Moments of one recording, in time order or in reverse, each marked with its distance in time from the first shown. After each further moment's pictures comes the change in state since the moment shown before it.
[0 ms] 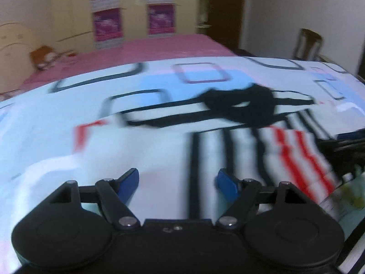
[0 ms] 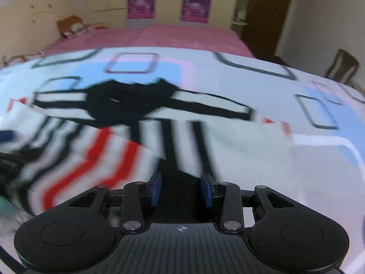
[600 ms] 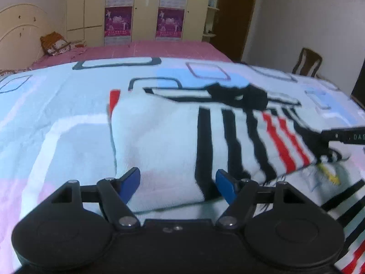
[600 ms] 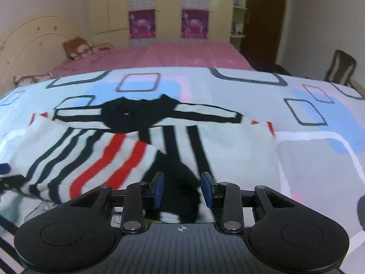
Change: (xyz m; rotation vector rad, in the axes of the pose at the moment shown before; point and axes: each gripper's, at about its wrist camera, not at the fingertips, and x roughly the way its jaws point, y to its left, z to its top) left arm -0.048 0.017 -0.049 -0.074 -0.032 -0.064; right arm -0.055 -0.003 -0.025 0.046 -0.104 0.090
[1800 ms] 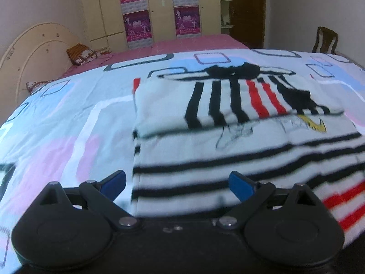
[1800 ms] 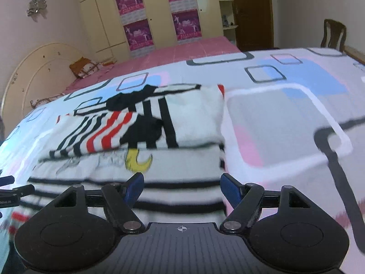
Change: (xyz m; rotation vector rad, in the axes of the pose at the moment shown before) left arm -0.102 -0.060 -0.060 0.061 0.027 0.212; right arm -0.125 -0.088 -0.085 0.185 -0.006 0.119
